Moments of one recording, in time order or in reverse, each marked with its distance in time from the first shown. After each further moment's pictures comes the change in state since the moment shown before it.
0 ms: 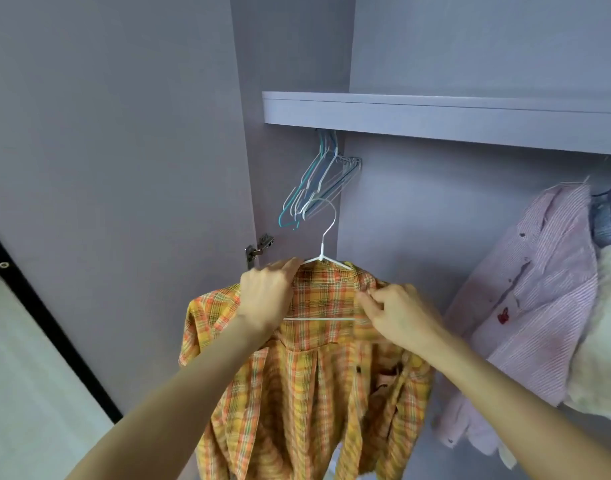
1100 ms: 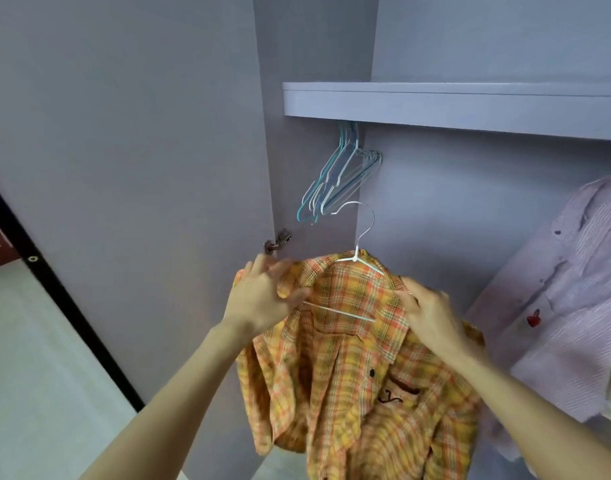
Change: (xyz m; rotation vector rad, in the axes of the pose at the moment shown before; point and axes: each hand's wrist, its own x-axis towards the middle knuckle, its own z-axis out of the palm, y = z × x) left_hand -0.022 -0.039 -0.003 -0.218 -0.444 -0.401; right_hand 0.010 0.030 0.031 0.299 0.186 -0.086
